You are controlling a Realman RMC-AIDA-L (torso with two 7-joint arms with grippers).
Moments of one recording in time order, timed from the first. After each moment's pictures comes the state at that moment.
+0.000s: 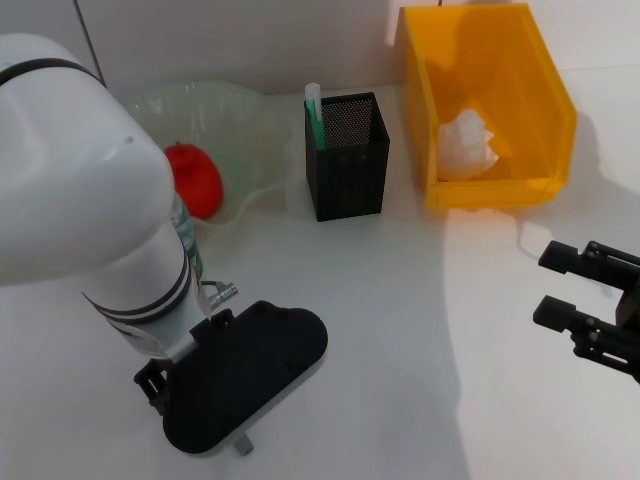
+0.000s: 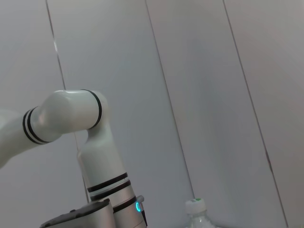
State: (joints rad) left arm -0.79 -1.96 2.16 1.36 2.51 1.48 -1.56; right arm 0.29 2.03 -0.27 -0.46 -2.00 -2.05 1.01
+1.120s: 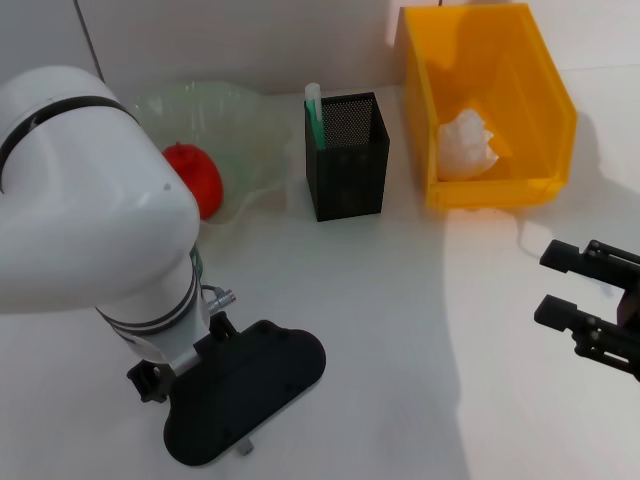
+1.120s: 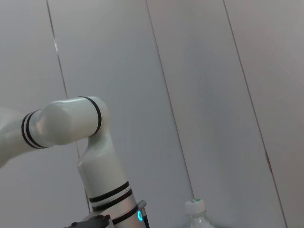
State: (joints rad) left arm -0.81 -1.97 2.22 1.32 2.58 1.45 -1.56; right arm 0.29 2.03 -0.27 -0.46 -2.00 -2.05 1.01
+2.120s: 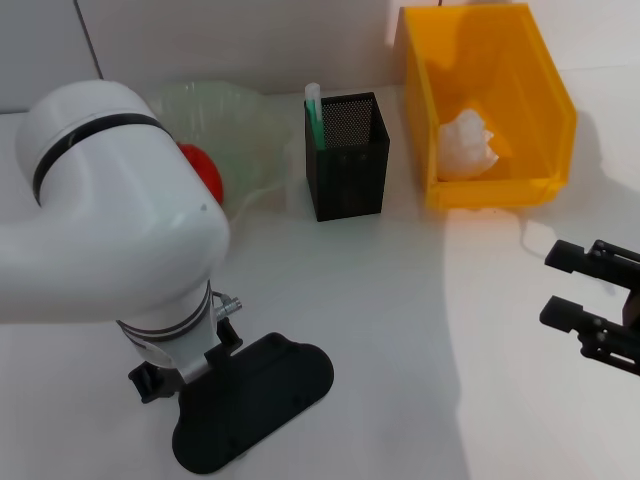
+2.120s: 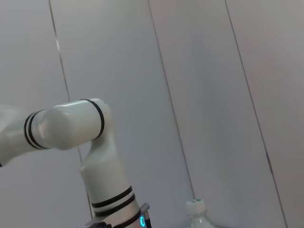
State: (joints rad) left arm -0.84 -2.00 2.26 1.28 2.60 1.46 -1.56; right arm 0.29 2.03 -0.27 -0.47 -2.00 -2.06 1.01
